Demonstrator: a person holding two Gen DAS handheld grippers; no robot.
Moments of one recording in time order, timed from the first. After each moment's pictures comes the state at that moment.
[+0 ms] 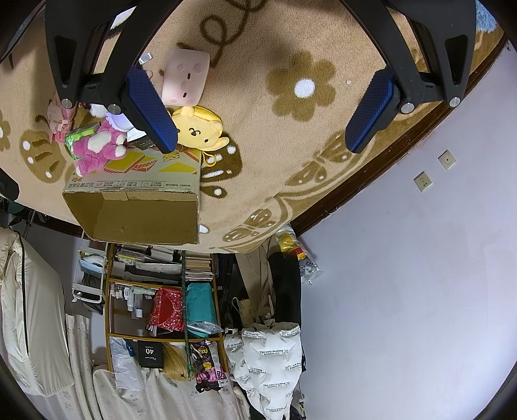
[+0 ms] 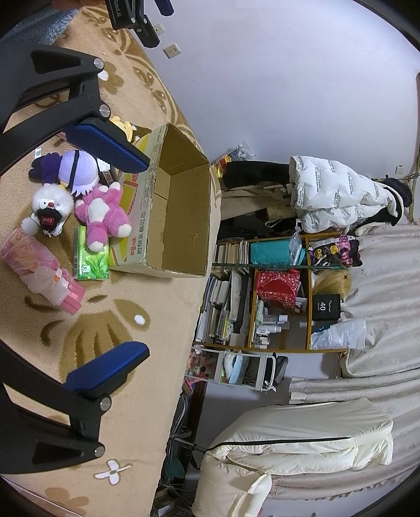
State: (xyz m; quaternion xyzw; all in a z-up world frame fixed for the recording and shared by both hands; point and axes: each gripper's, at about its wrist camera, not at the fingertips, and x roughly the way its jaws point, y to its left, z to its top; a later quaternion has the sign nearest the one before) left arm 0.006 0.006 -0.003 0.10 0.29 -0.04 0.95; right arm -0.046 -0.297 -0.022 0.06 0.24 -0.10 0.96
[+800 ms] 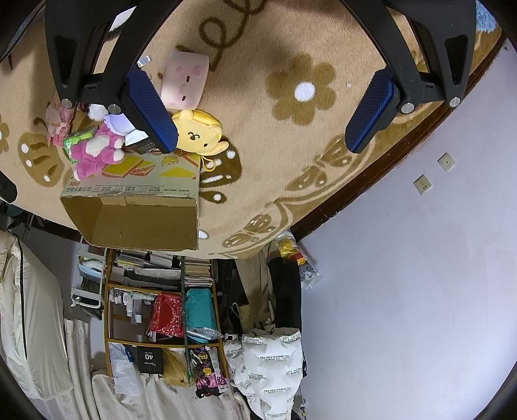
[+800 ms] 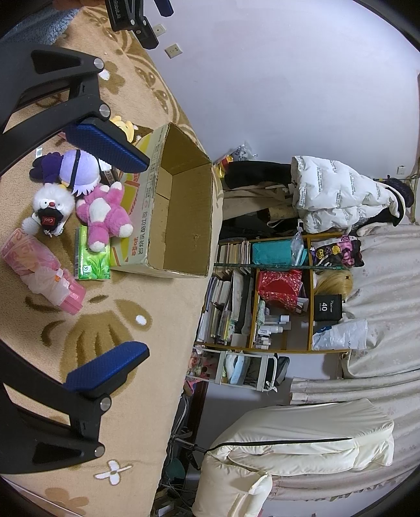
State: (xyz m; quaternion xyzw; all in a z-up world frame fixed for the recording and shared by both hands) left arm 0.007 0.010 -0.009 0.10 0.31 -0.04 0.95; right arm -0.045 -0.296 -0.022 0.06 0.25 -0.10 0.96
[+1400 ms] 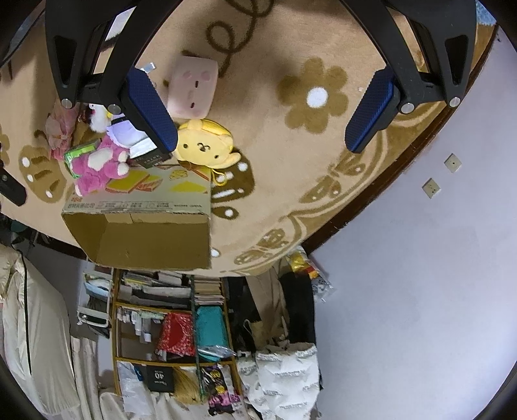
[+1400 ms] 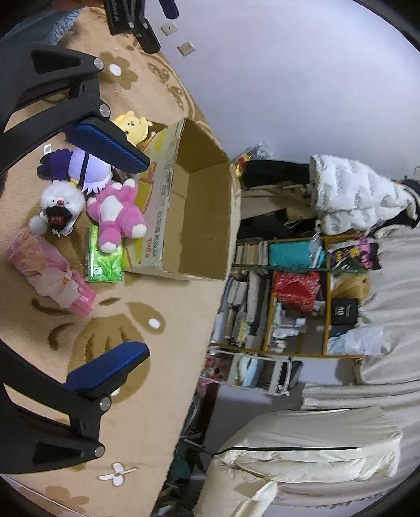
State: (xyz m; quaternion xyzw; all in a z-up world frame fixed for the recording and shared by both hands) left arm 0.023 -0.012 -0.019 0.12 0.35 -0.06 0.93; right arm -0.025 -0.301 -0.041 0.07 0.30 -0.10 0.95
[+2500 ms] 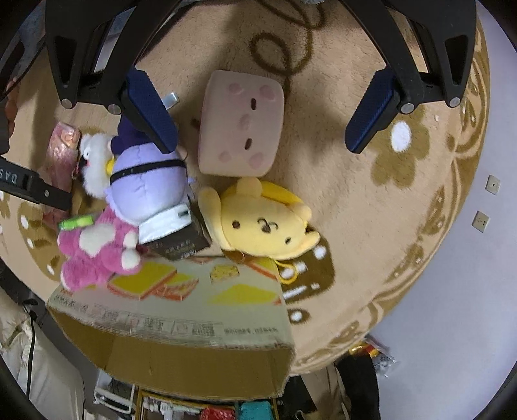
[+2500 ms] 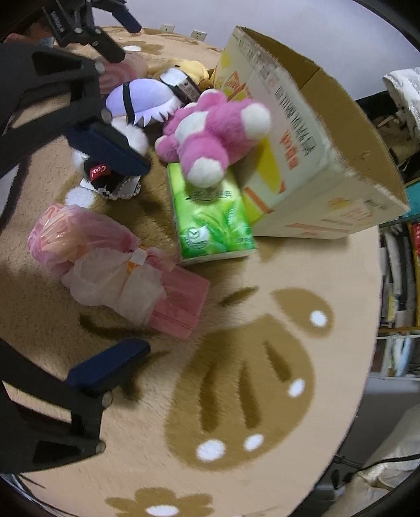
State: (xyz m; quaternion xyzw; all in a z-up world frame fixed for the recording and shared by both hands) left arm 0.074 -0.062 -0.122 0.15 0.54 -0.12 0.82; right arm 0.029 -0.346 -0.170 0.22 0.55 -0.10 0.80
